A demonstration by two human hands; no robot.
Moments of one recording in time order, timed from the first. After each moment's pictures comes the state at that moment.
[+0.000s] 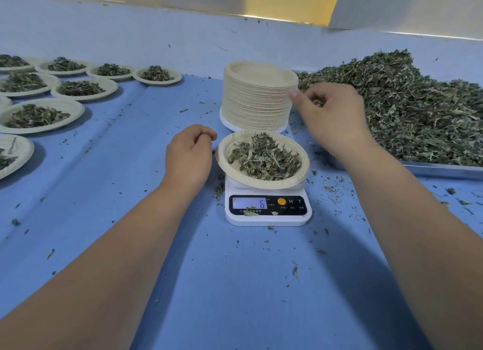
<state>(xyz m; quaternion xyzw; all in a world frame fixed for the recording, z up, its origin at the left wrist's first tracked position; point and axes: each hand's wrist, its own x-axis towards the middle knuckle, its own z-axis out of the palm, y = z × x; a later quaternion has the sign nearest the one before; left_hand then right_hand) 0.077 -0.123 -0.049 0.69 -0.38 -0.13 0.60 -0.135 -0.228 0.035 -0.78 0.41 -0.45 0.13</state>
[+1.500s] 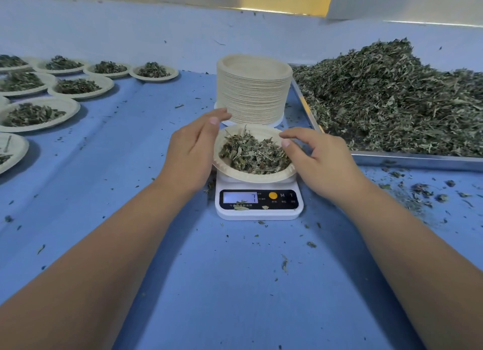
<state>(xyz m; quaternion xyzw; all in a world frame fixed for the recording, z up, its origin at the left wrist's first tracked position) 0.057 -0.104 -0.036 0.60 -0.55 -0.12 0.57 -0.169 -0.199 -0.026 -0.84 0.38 -0.33 0.19</state>
